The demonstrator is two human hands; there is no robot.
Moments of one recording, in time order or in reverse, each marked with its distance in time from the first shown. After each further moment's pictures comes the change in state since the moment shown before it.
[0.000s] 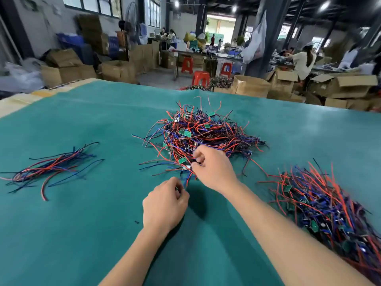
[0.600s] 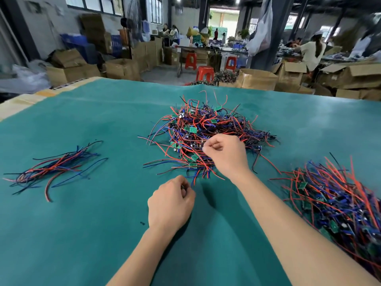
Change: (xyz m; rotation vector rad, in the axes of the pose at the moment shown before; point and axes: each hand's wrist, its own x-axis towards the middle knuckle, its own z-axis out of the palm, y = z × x) left_hand 0.006 -0.007 0.004 -0.029 0.017 0.017; right_hand 0.018 0.003 -0.007 0.288 0.212 0.151
